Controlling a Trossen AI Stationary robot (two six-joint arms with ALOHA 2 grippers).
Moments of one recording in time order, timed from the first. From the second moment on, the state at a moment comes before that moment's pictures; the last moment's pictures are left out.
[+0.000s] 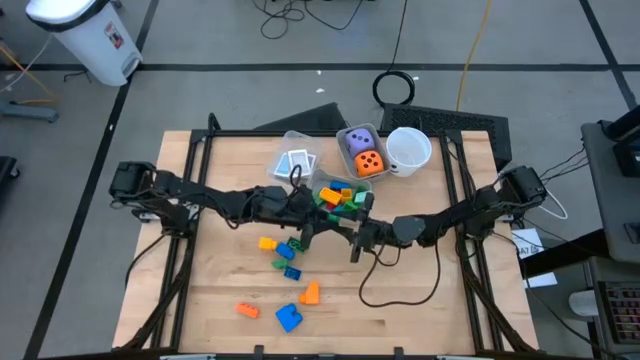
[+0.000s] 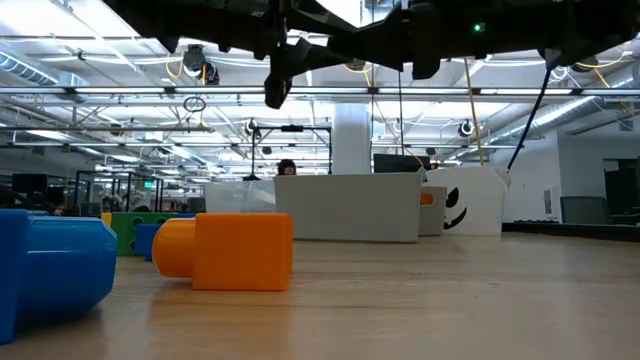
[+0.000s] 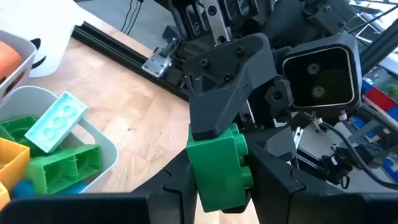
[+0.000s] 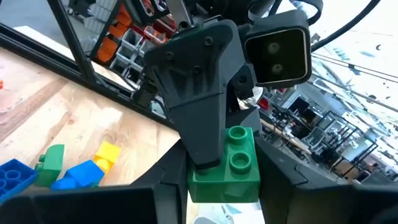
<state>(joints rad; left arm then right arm) -0.07 1.54 0.86 0.50 0.01 -0.54 0.29 1.58 0.57 0.96 0.52 -0.57</state>
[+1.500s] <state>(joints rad) -0.12 1.38 0.86 0.20 -0.29 -0.36 0.04 1.58 0.57 0.73 0.34 0.07</state>
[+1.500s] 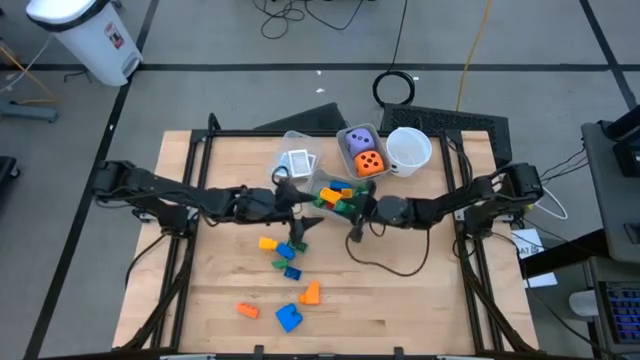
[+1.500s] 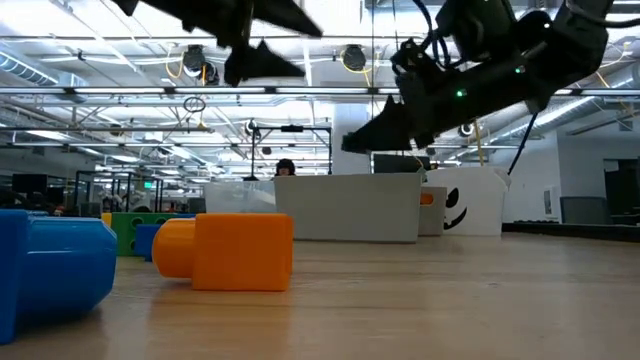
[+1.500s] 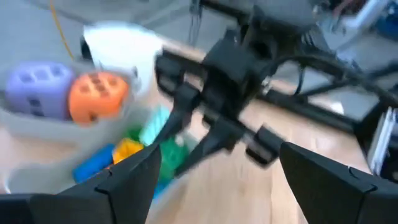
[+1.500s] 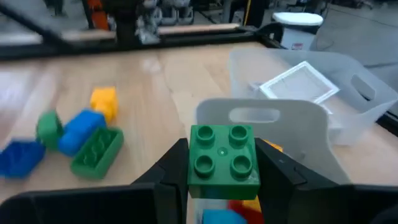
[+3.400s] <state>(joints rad) -0.34 1.39 0.68 -0.52 -0.30 -0.47 0.12 1.34 0.64 0.52 0.34 -0.01</state>
